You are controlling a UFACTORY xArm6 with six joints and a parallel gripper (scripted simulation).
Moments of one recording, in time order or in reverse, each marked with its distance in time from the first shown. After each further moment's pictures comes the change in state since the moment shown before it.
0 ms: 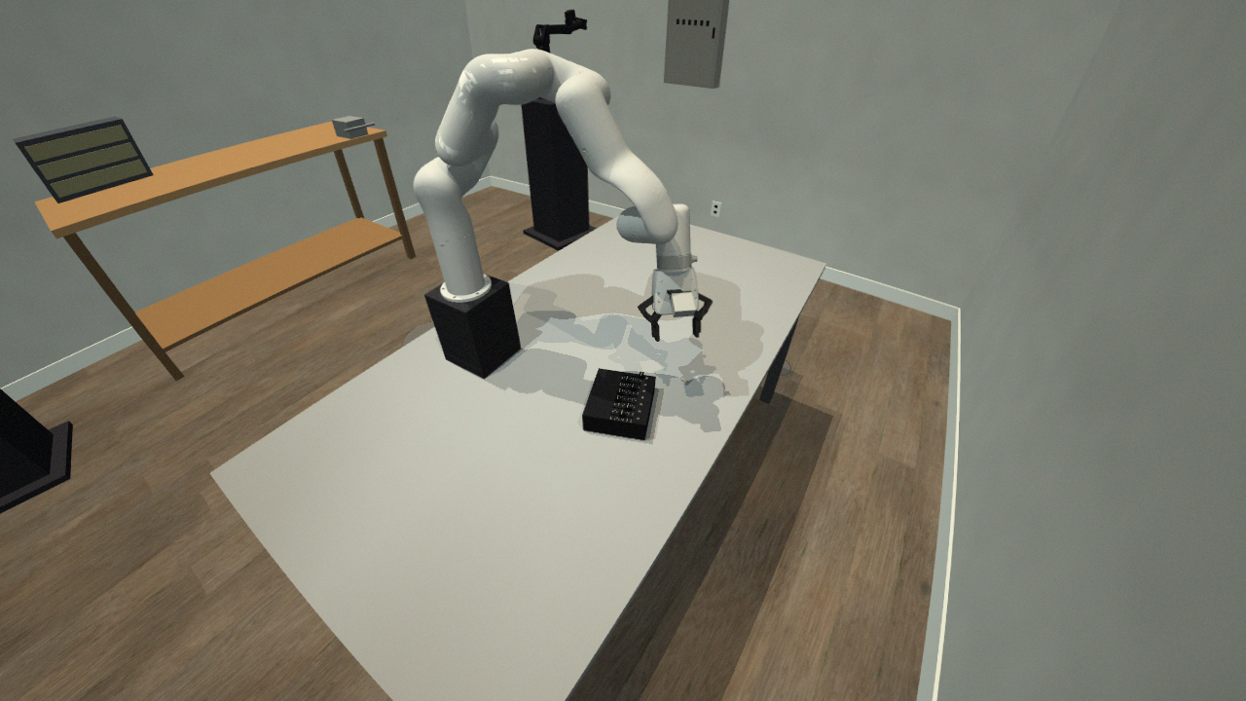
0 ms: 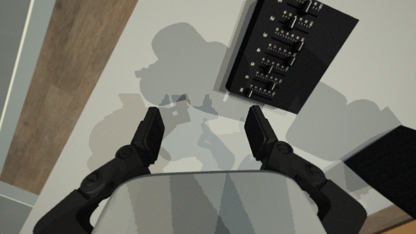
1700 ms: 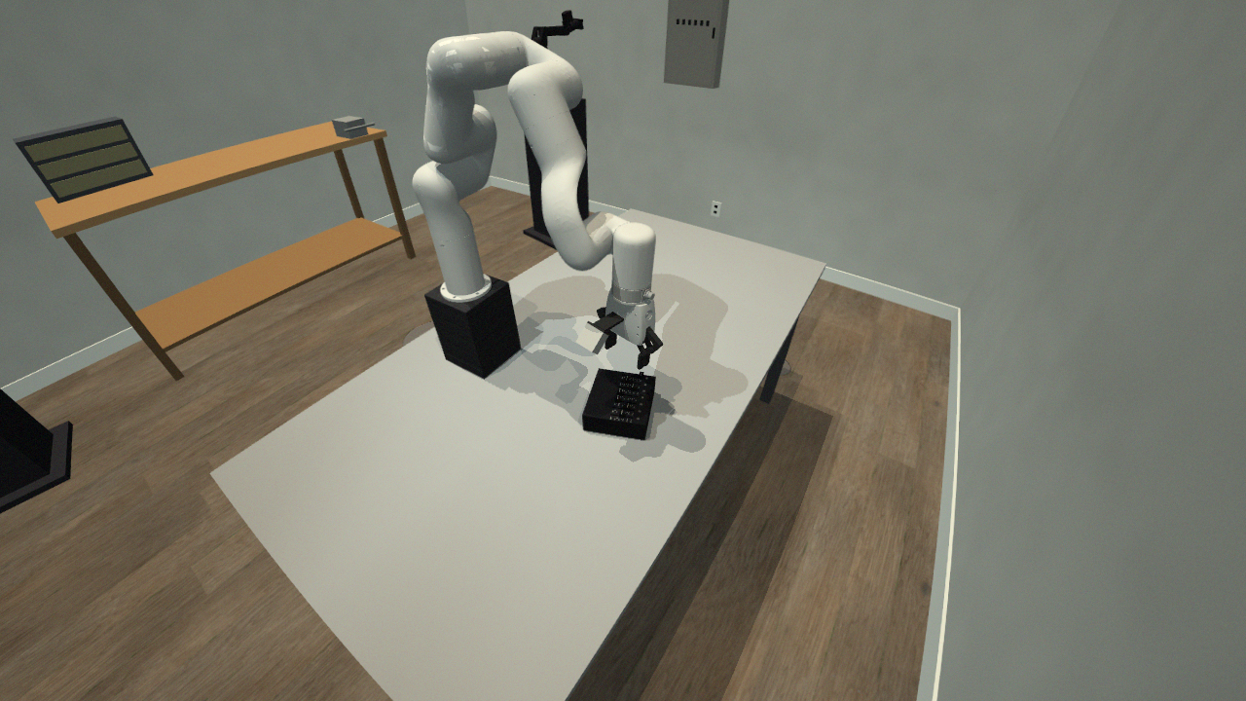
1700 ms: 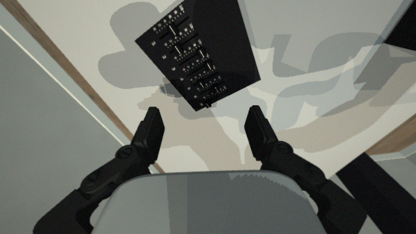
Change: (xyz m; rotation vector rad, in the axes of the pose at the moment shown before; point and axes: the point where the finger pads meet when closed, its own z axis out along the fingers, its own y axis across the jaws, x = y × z) arm 0.060 0.123 0.011 -0.231 -0.330 0.823
